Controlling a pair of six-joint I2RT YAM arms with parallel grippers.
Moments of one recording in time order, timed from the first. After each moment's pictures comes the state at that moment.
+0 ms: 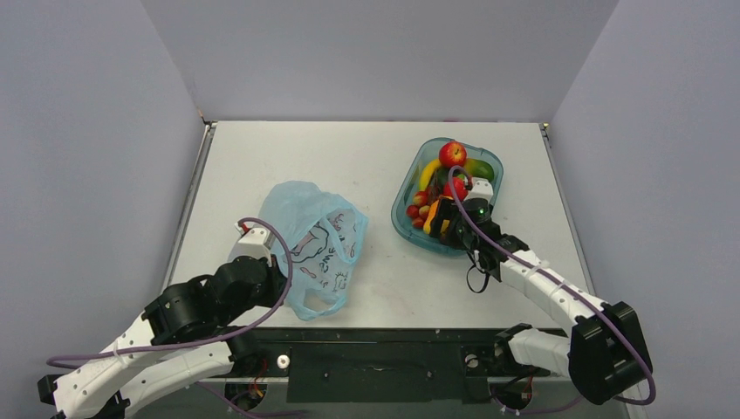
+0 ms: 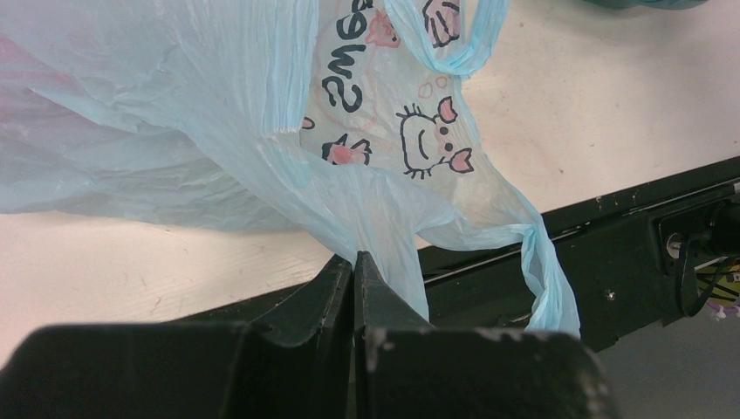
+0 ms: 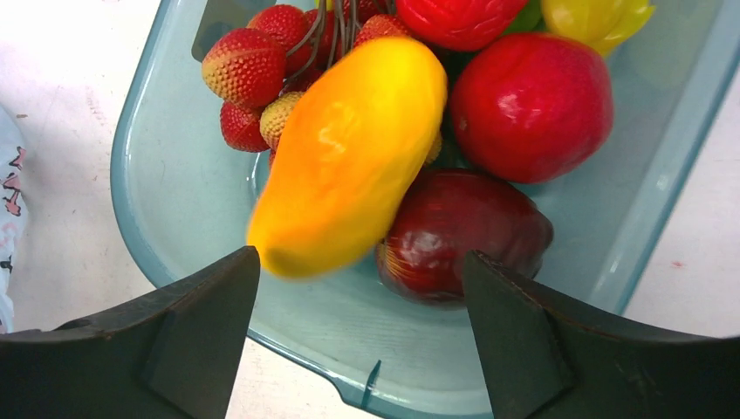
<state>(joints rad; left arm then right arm) -1.00 0.54 0.86 -1.06 -0.40 -0.73 0.42 1.17 0.63 -0.12 0.18 0.45</state>
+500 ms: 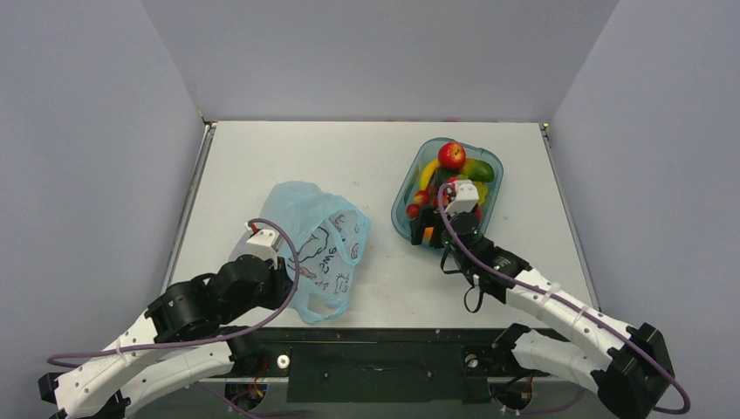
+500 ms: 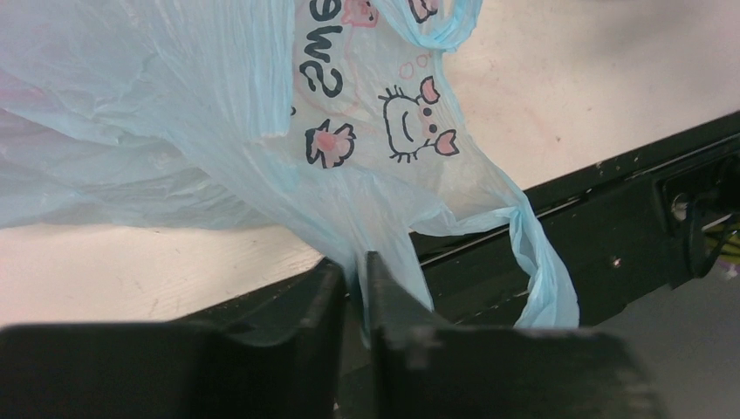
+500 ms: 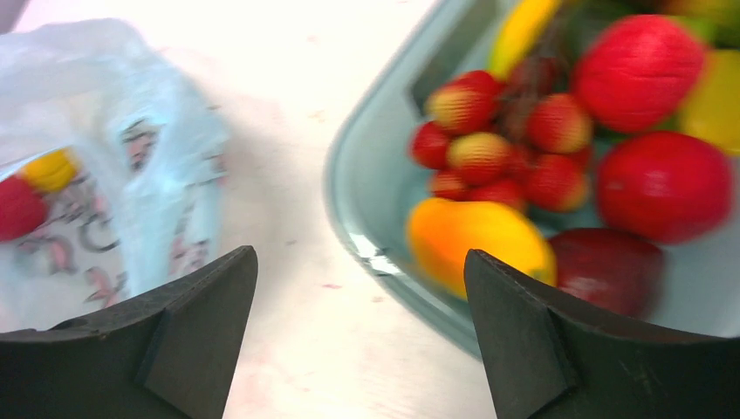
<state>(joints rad) -1.00 0.56 0.86 -1.05 -0.33 -0.67 0.76 1.01 0.64 -0.04 0.35 0.41</state>
